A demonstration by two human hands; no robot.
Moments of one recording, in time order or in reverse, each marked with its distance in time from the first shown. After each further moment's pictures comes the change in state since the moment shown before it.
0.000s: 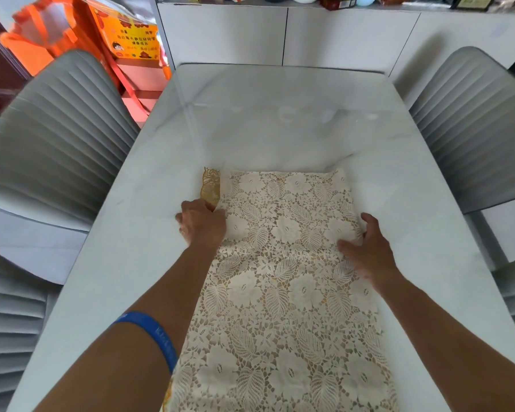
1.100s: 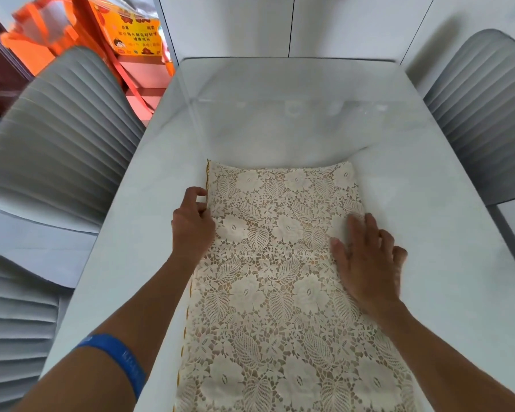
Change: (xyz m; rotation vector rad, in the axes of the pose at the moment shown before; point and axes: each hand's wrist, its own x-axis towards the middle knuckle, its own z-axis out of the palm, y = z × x) left_hand 0.019 -0.041 -0.025 -0.119 -0.043 0.346; right_hand -0.022 0.018 0.047 -0.725 0.294 -0.363
